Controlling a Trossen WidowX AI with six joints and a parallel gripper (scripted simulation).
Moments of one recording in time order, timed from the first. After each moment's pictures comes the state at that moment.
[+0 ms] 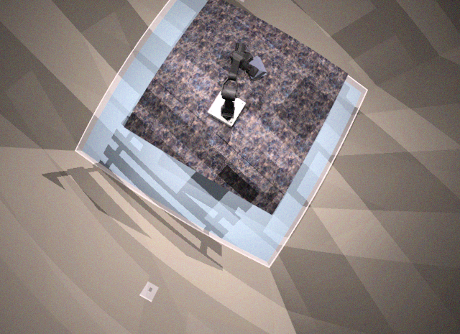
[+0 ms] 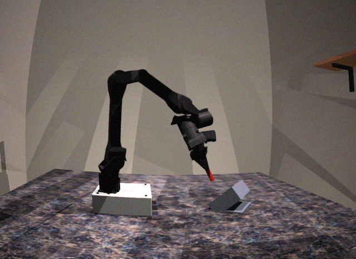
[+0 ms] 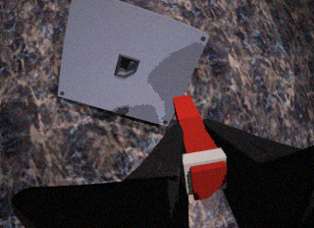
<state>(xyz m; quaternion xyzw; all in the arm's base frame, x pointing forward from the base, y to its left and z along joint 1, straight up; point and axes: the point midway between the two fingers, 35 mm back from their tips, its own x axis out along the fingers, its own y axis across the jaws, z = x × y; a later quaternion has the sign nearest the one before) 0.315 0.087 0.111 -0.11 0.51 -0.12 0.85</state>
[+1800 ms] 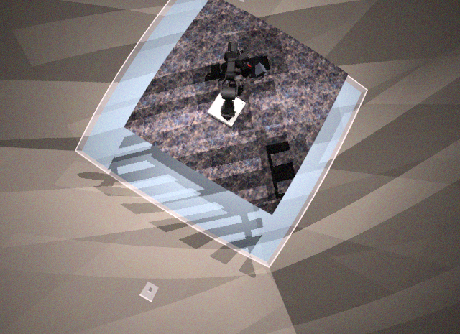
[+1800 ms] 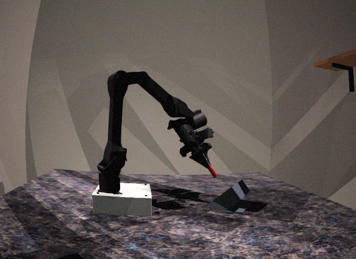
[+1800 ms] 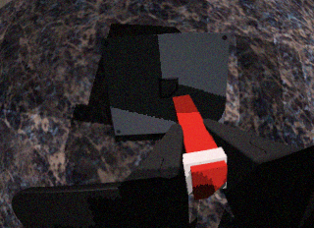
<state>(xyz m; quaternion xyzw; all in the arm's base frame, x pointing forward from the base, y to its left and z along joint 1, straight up) 0.320 0.123 0.111 0.06 0.42 -0.19 0.89</state>
